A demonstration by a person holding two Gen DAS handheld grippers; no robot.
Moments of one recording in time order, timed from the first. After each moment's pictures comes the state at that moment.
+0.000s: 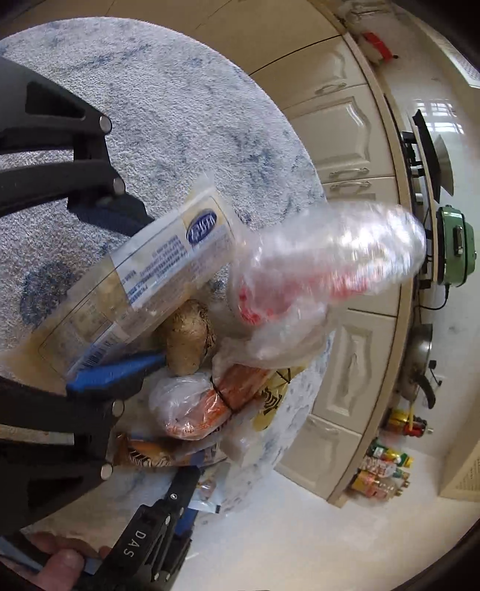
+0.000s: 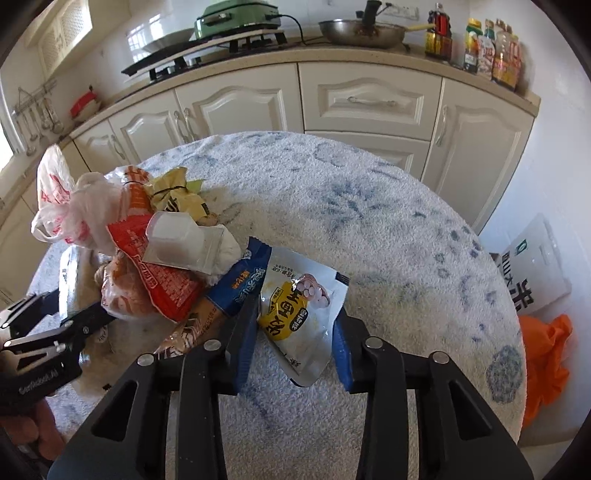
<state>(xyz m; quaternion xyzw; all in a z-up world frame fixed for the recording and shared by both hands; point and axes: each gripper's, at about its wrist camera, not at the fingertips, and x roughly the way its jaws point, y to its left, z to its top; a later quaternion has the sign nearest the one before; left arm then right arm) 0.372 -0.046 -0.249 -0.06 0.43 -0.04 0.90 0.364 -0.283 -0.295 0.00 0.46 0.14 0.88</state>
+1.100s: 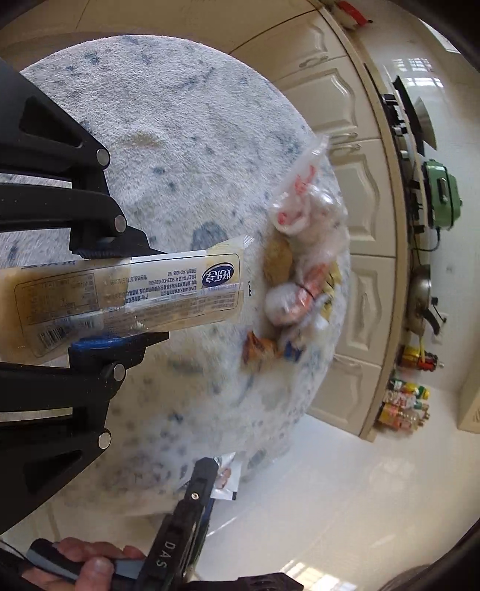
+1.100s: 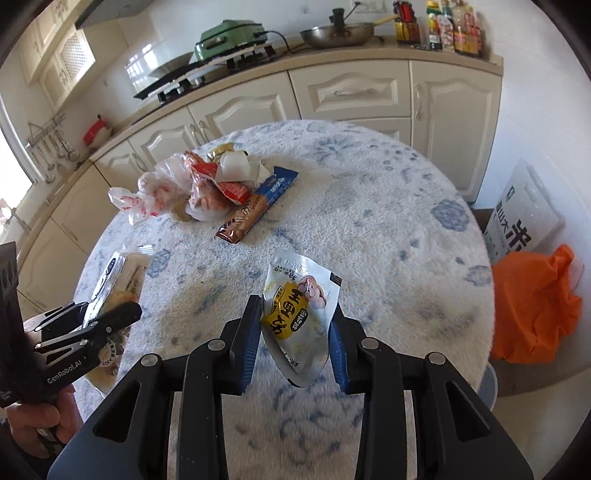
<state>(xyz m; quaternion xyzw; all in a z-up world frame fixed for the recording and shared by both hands) 0.229 -0.063 -0.207 -0.02 0.42 -0.13 0.90 0.226 -0.322 -0.258 0.07 0.45 0.14 0.88</state>
